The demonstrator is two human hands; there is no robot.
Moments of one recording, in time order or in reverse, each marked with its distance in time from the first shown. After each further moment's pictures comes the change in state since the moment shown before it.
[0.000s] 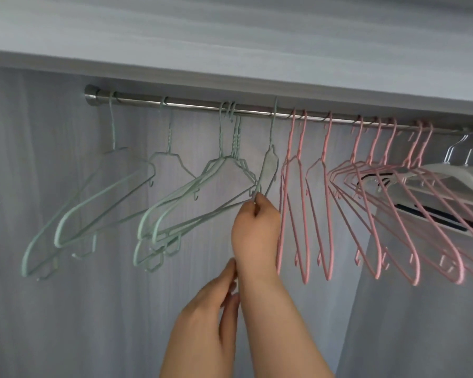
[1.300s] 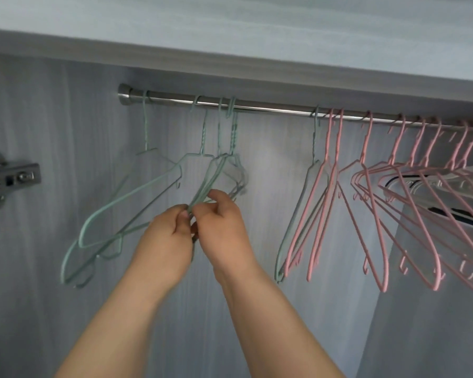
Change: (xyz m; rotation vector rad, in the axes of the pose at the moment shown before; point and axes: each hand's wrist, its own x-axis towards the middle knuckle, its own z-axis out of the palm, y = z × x) left_hand 0.099 -0.036 -0.082 -0.067 0.083 -0.304; right_hand -0.022 -0.008 0.084 0.105 -0.462 0.110
